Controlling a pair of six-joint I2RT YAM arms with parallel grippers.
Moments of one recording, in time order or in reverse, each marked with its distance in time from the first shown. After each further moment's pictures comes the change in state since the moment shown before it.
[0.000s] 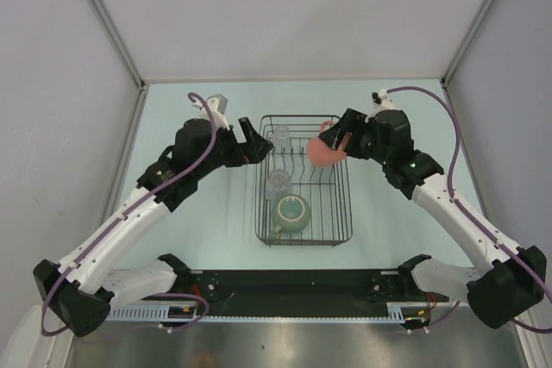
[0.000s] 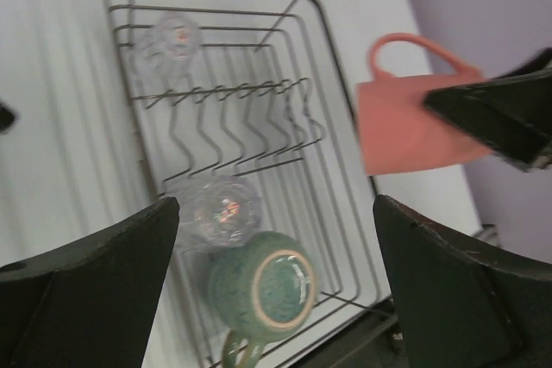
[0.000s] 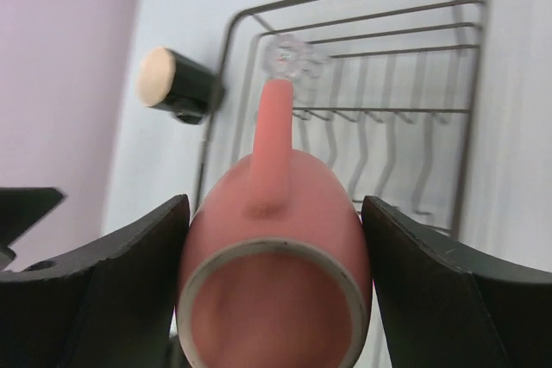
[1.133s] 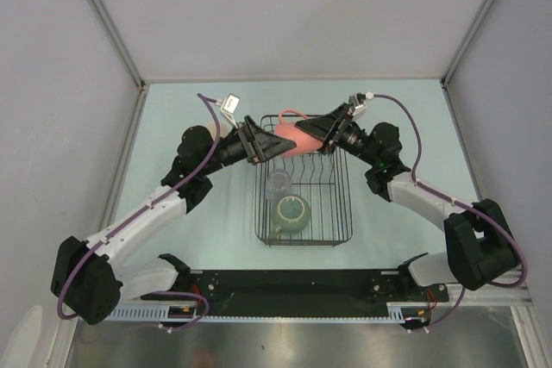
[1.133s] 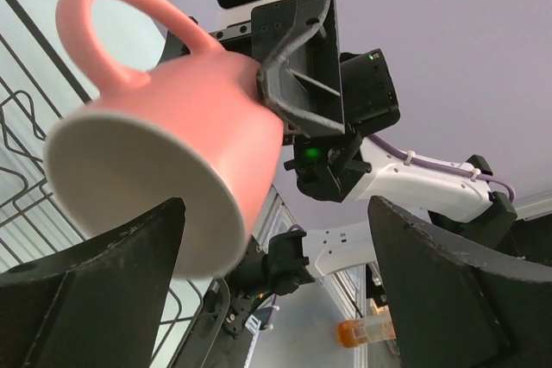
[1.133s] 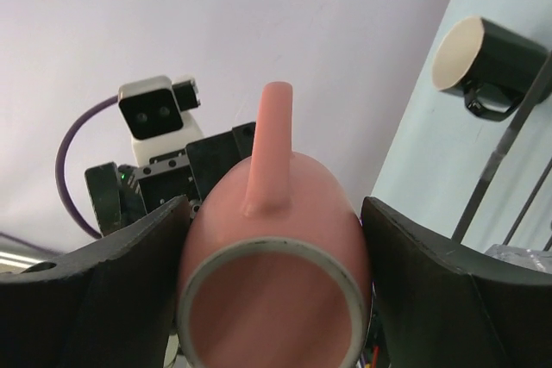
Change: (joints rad) left arm 0.061 0.091 -0.259 0.838 0.611 -0.414; right arm -0.031 0.232 -0.273 1.107 -0.512 0.698
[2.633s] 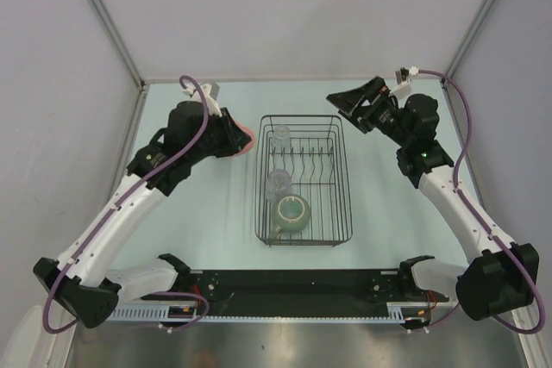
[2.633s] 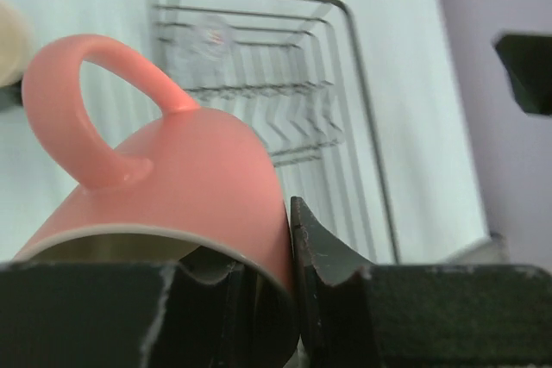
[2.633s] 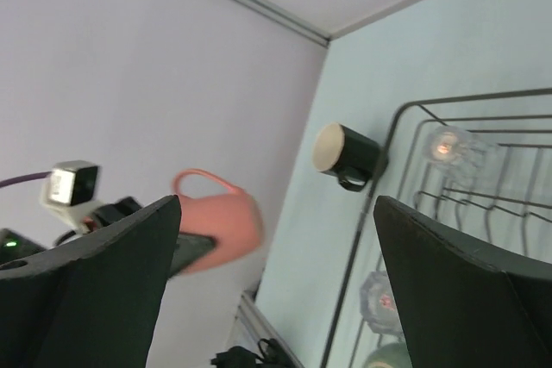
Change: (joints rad) left arm 0.004 -0.027 0.415 -0.975 -0.509 0.386; right arm -0.188 -0.179 0.254 -0.609 0.093 -0.314
